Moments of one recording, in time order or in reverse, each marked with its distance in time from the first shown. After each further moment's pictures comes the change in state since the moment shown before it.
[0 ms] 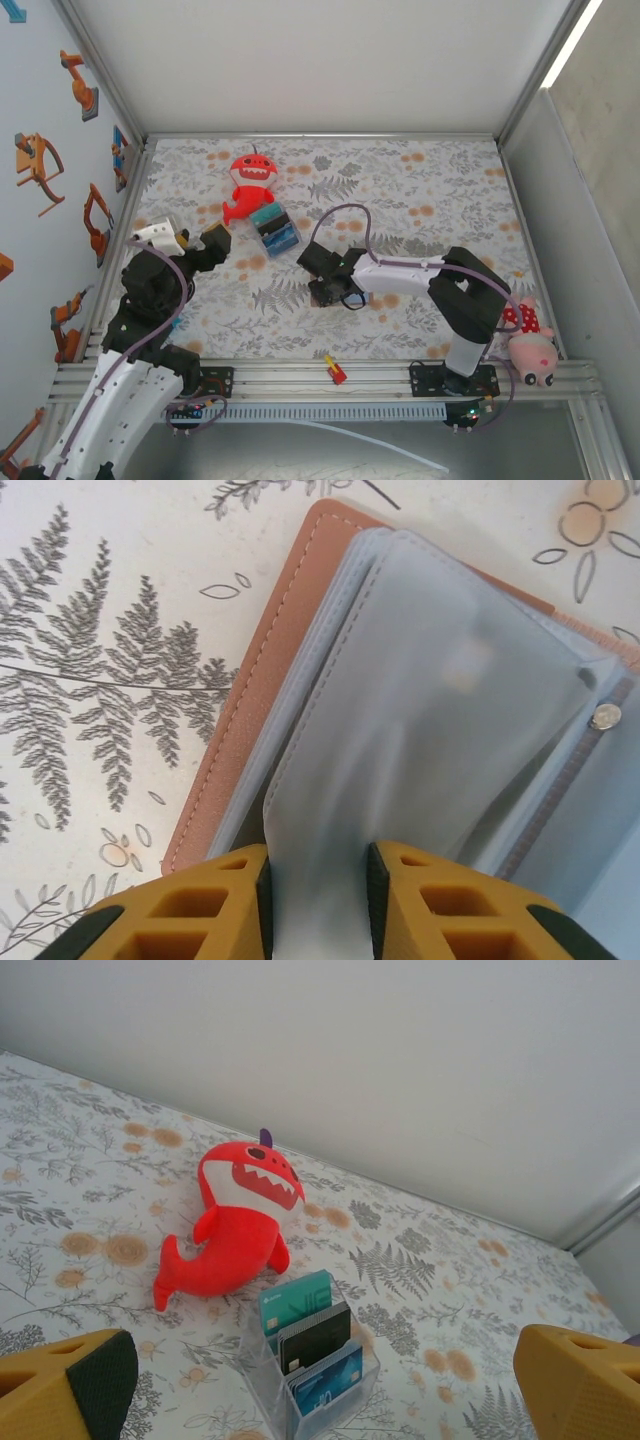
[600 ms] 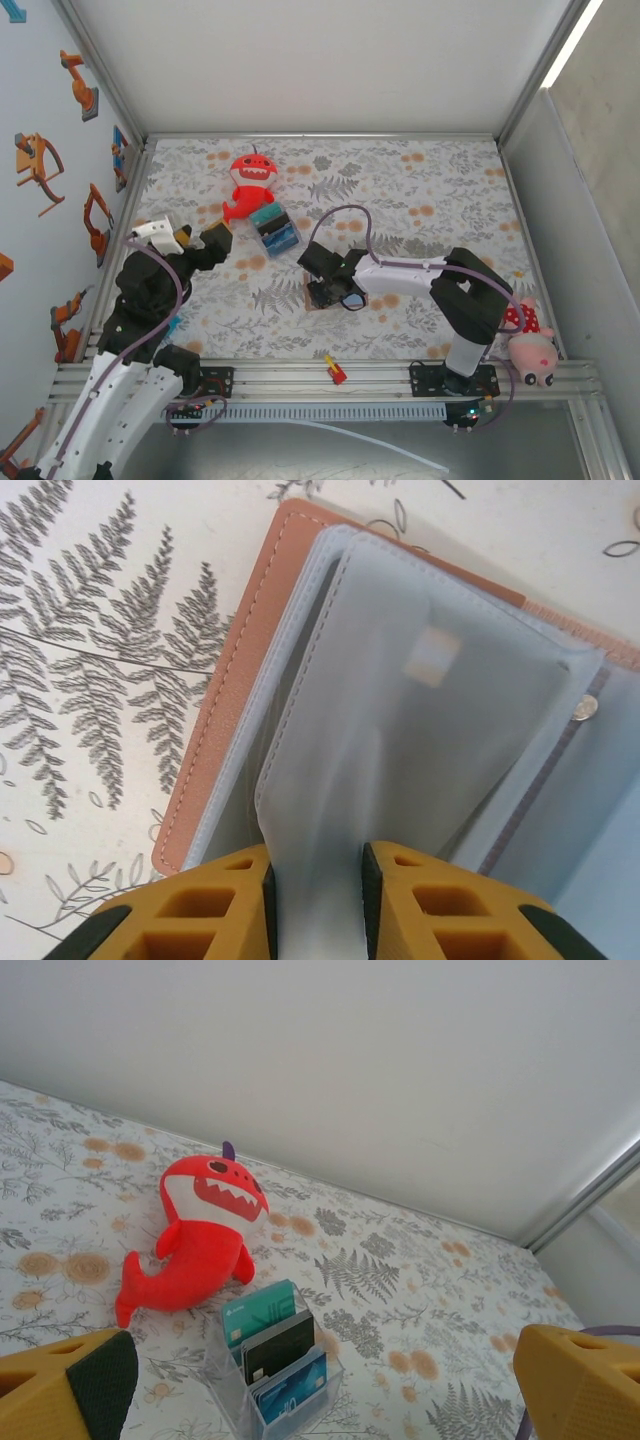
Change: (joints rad) left arm -0.014 0.002 0.050 -0.006 0.042 0.003; right arm 0.002 -0.014 -0.010 0.010 -0.027 -0.010
